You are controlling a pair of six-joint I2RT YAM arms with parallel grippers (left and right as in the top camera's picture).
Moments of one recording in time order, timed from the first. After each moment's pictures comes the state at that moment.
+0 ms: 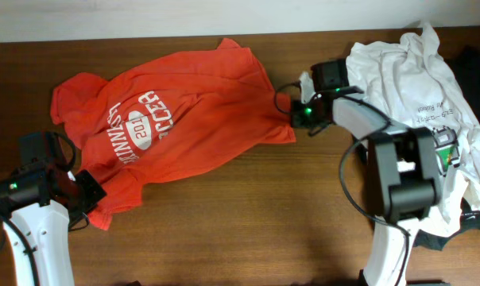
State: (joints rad) left arm 0.34 1.22 1.14 -1.27 -0.09 -0.36; right arm 0.12 2.11 1.48 -0.62 -0.31 0.15
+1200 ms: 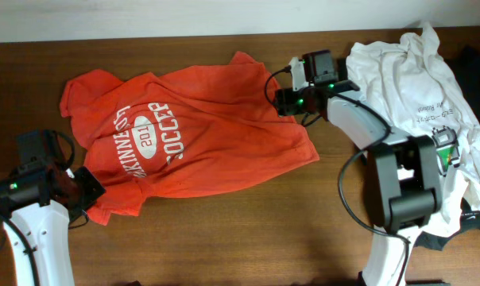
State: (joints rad) left arm 0.34 1.22 1.14 -1.23 -0.09 -0.36; right arm 0.20 2.08 1.50 -0.41 -0.22 0.07
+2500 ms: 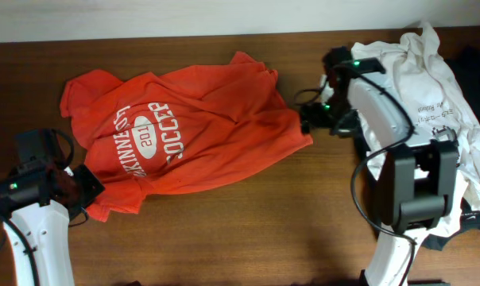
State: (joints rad) left arm 0.34 1.22 1.14 -1.20 -0.09 -0.36; right arm 0.09 2.06 1.70 -1.23 -0.11 0.18
